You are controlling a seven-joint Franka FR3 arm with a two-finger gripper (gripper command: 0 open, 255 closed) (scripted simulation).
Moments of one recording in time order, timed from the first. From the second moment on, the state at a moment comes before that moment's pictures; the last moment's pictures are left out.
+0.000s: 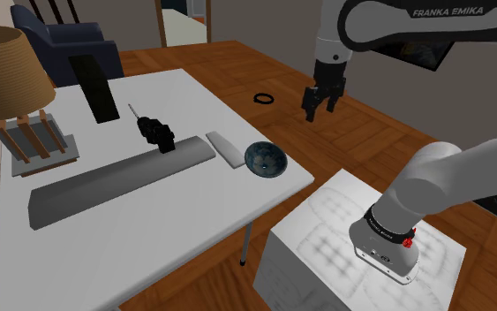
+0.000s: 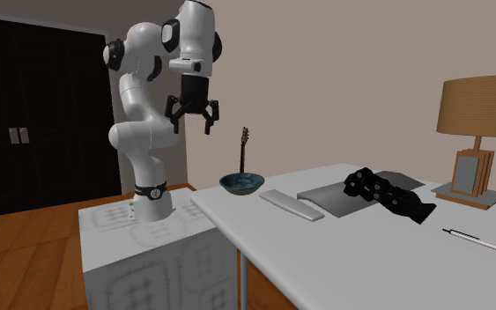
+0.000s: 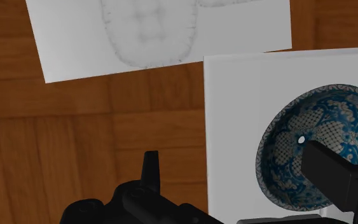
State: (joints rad) arm 0.03 -0.68 0.13 -2.45 0.03 1.66 0.22
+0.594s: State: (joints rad) arm 0.04 -0.38 0.23 -2.37 0.07 1.91 0.33
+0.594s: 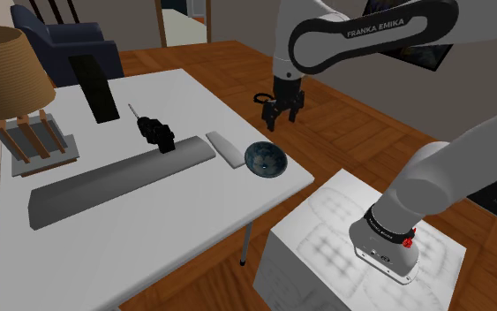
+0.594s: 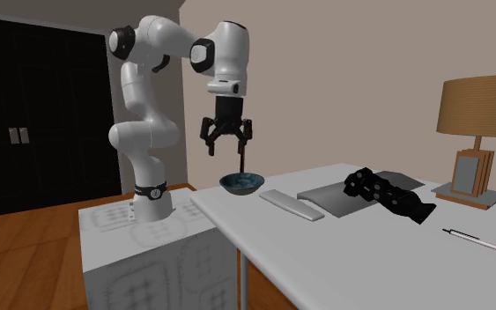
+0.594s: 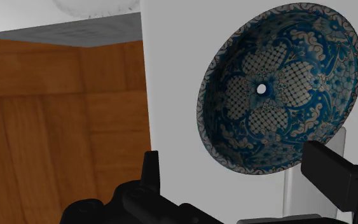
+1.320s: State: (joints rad) arm 0.07 0.02 0.32 -2.14 -0.02 2.13 0.48
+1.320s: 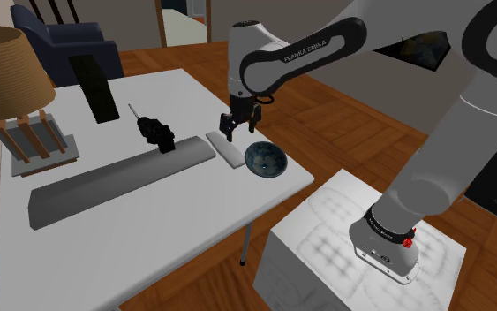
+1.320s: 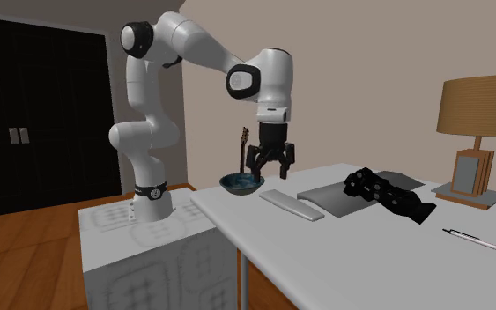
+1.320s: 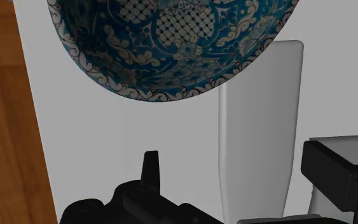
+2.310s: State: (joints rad) arm 0.10 0.24 0.32 -2.02 -0.11 2.25 0.57
